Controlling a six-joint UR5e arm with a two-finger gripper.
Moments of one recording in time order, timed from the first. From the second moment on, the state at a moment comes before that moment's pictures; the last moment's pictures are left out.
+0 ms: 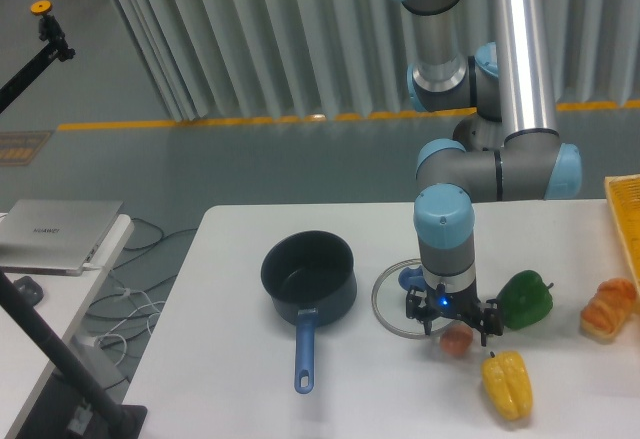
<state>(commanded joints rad) 2.18 -2.05 -1.57 -1.11 1.58 0.25</state>
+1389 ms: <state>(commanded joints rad) 2.17 -2.05 -1.58 -1.10 1.58 0.25</state>
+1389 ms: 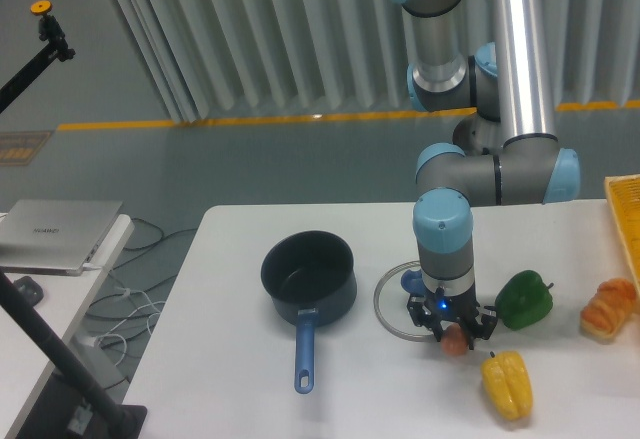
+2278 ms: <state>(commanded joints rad) 2.17 -2.01 -1.58 -1.11 1.58 0.24</state>
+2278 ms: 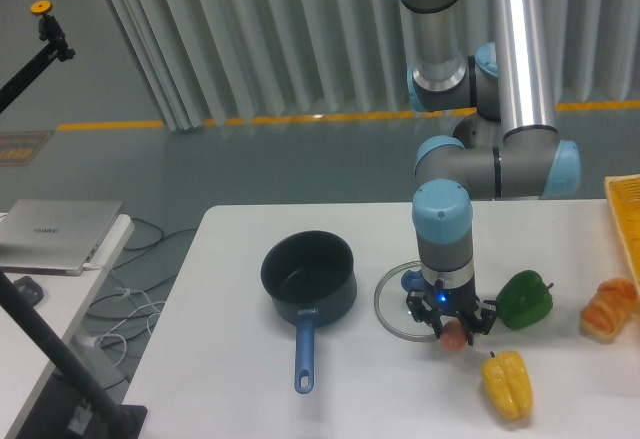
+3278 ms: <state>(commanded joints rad) 2.12 -1.89 -1.57 -1.11 1.59 0.25</state>
